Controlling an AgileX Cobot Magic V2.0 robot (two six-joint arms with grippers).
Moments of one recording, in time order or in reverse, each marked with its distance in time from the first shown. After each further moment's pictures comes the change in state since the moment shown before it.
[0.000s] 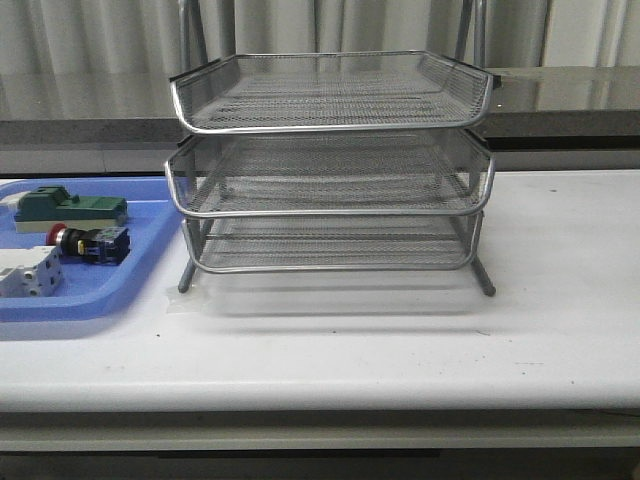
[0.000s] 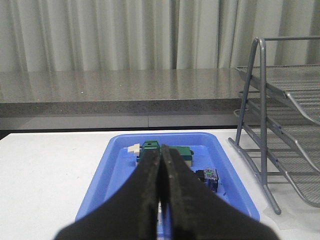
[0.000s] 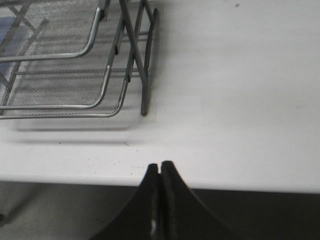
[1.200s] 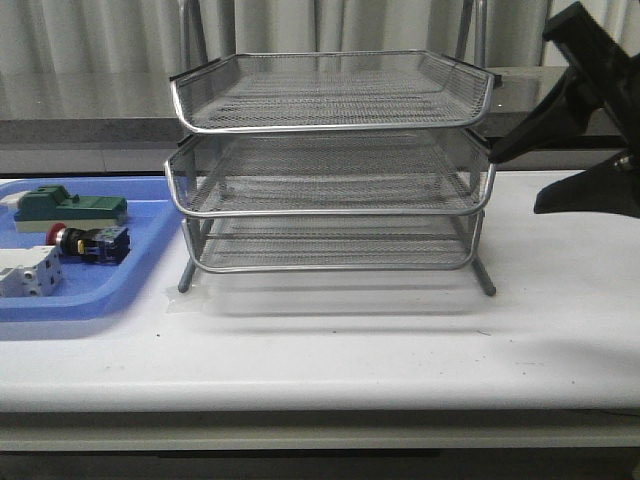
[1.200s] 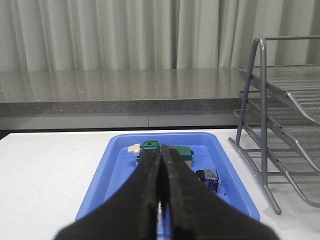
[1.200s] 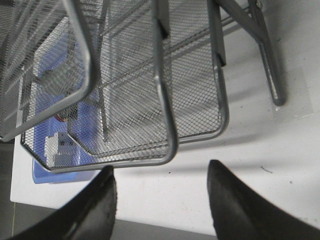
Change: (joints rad) left arm 0.000 0.000 0.000 0.000 0.000 0.000; right arm 0.000 0.797 -0.006 1.347 -0.136 -0.886
